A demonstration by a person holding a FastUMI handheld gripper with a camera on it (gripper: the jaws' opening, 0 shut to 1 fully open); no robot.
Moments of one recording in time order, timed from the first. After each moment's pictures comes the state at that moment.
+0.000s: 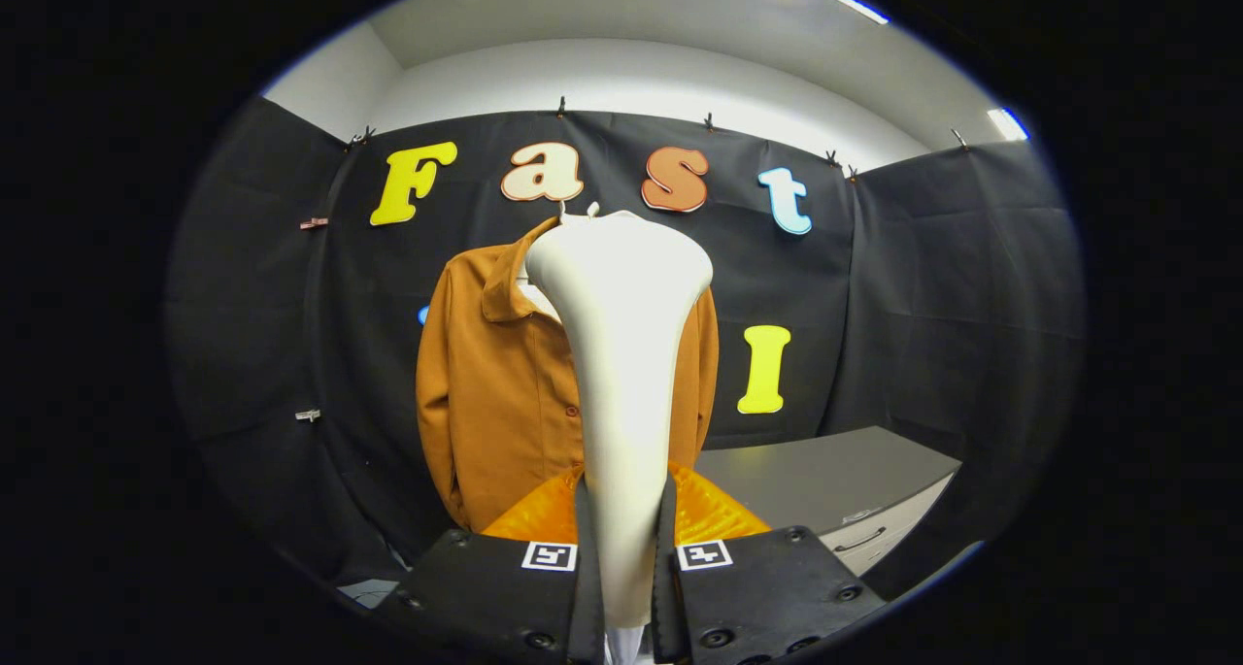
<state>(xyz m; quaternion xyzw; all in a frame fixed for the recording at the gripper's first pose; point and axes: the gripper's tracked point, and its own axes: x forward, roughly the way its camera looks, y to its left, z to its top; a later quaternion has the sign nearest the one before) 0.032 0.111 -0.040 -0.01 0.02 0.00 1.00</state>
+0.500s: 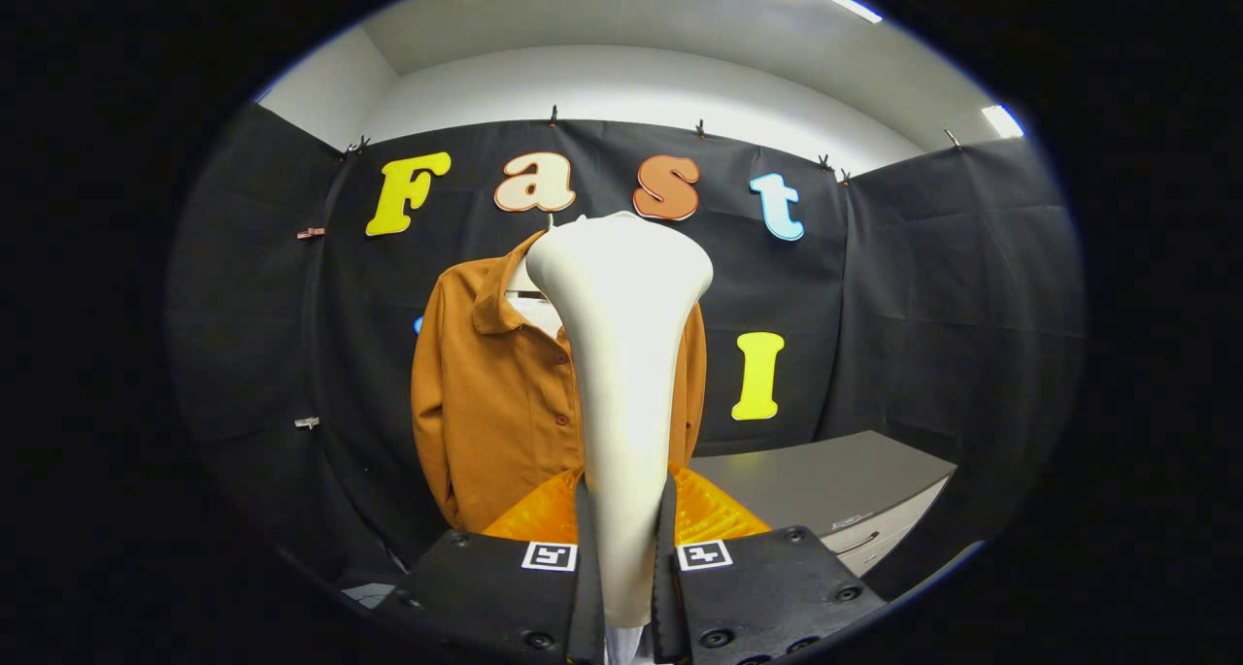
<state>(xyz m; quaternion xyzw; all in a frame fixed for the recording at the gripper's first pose) 0.028 0.094 -0.030 -0.01 0.01 0.00 1.00</state>
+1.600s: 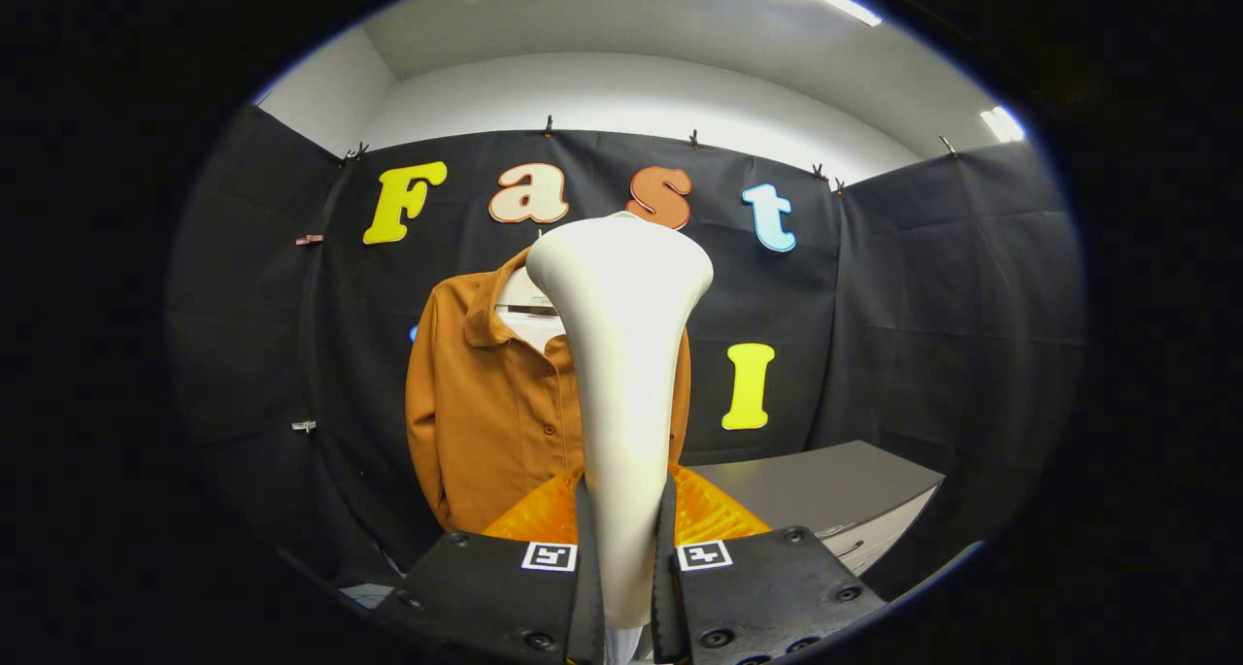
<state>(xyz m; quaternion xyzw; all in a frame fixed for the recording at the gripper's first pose) 0.017 0.079 -0.016 -0.01 0.00 0.00 1.00</state>
